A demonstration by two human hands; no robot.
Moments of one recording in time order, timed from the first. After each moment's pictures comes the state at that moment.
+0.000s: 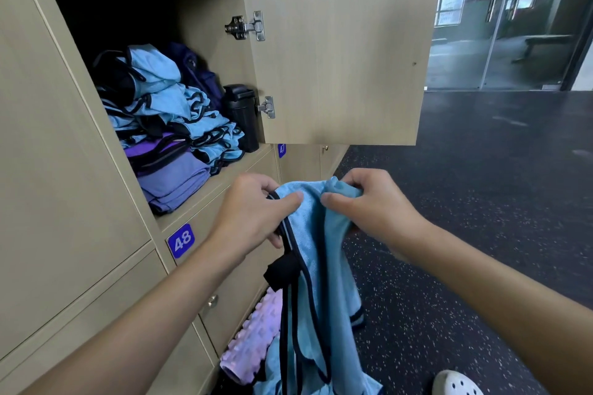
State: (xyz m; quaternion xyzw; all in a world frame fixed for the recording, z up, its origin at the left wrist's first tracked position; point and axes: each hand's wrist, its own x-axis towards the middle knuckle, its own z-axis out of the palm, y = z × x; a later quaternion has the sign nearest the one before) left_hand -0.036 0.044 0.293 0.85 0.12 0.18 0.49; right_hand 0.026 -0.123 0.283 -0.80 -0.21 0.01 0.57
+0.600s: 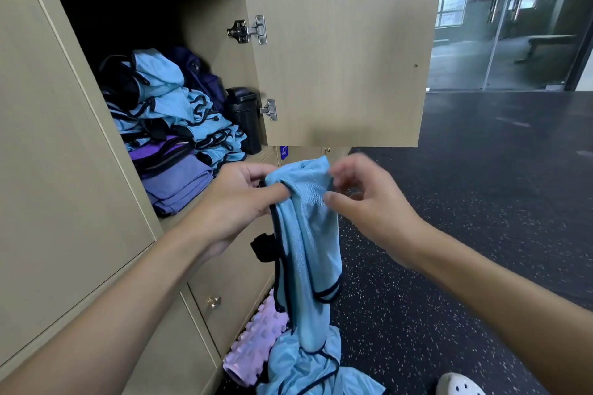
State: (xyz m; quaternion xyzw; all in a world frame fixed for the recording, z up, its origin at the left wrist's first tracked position) left_hand -0.043 0.061 0.312 0.79 0.04 0.13 0.60; right_hand 0.015 -0.122 0.286 -0.73 -0.28 -0.01 0.63
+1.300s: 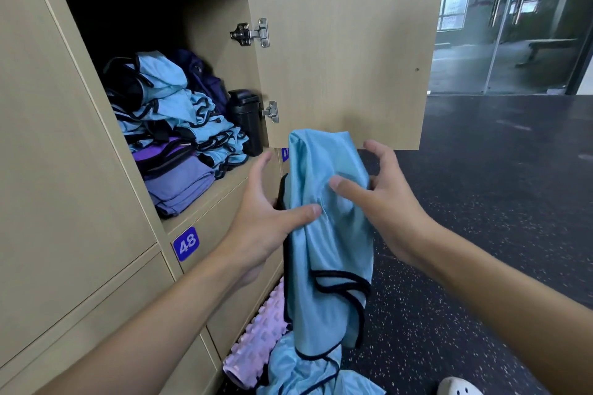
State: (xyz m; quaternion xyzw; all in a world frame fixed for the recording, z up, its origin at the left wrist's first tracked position) left_hand -0.044 0.034 0.283 0.70 0.04 0.17 0.70; right_hand 0.022 -0.127 0.287 -0.68 -0.19 0.05 0.71
